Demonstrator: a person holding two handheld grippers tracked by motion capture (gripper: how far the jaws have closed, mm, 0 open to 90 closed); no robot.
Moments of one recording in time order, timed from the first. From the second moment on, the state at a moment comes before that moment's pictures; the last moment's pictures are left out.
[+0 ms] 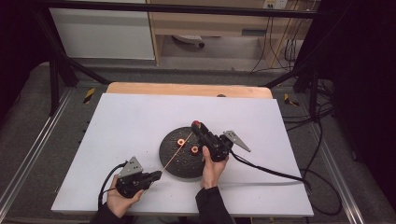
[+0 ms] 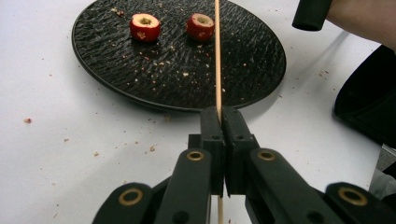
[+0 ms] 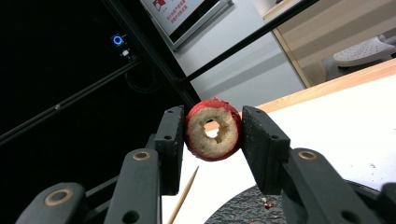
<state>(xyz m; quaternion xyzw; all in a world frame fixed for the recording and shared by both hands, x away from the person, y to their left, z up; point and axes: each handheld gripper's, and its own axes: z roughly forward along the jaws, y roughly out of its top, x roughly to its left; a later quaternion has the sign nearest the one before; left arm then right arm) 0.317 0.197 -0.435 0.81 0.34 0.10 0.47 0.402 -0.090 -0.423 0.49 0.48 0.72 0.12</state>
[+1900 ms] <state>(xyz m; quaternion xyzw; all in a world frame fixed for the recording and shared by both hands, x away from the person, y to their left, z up) 0.344 0.144 -0.409 0.77 0.38 0.12 0.50 0.388 -0.088 -0.427 0.47 0.49 0.73 0.10</state>
